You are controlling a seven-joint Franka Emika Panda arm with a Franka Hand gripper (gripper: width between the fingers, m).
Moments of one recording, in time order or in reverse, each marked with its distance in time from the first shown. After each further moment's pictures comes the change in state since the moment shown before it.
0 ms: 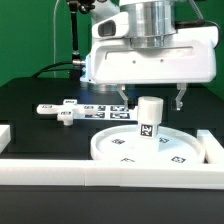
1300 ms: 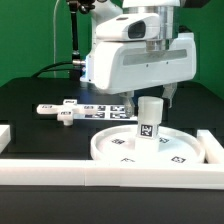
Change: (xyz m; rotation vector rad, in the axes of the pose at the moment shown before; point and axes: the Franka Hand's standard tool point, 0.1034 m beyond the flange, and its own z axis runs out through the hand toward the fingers) arm -0.001 0.006 0.004 -0.059 -0.027 -0.985
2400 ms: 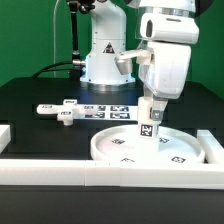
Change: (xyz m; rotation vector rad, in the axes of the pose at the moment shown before) arm 0.005 -0.005 0.003 -0.080 -0.109 -0.928
